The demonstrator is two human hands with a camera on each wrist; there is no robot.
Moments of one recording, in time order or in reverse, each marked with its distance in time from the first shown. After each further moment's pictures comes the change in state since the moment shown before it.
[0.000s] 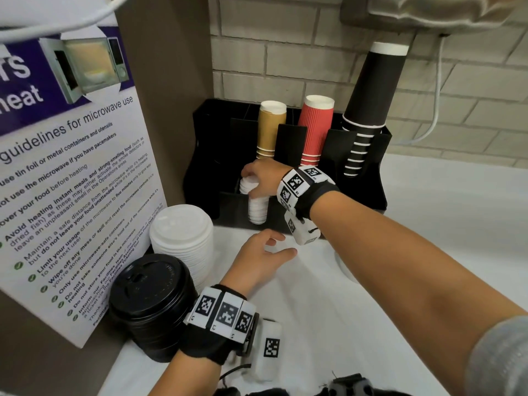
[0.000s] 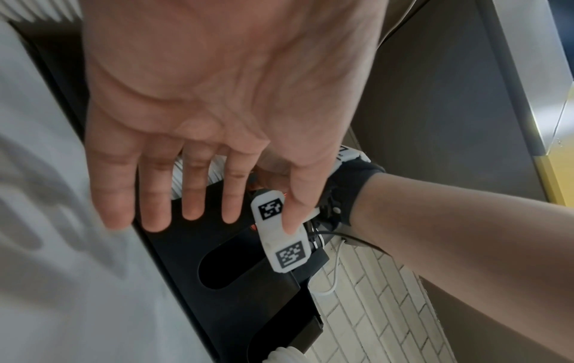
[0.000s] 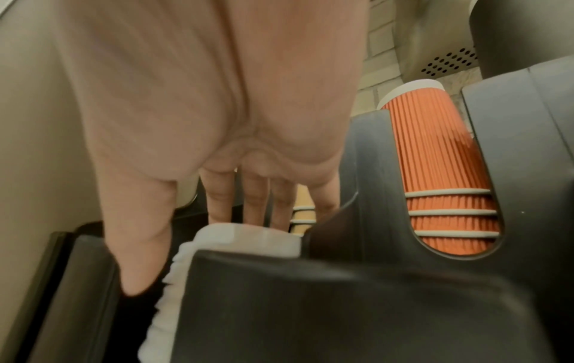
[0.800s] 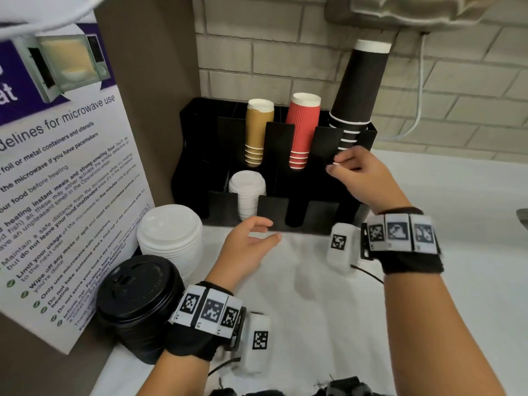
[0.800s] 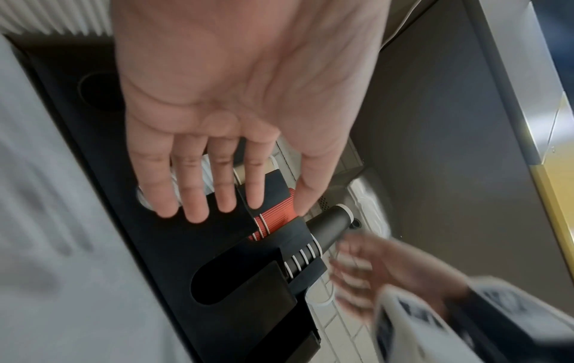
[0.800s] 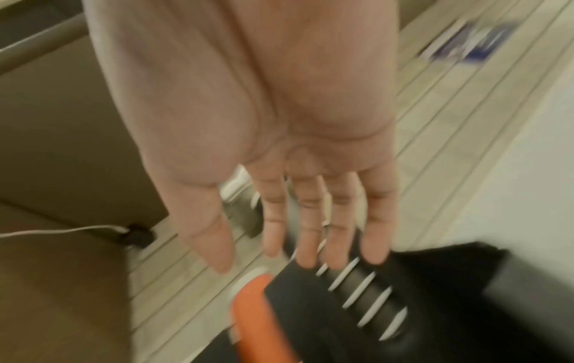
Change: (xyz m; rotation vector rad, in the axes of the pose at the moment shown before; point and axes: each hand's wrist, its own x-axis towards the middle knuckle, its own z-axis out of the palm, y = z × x) left_hand -0.005 0.007 -0.007 -0.138 0.073 0.138; right_hand -0.147 0.067 -0.028 0.734 0.634 0.480
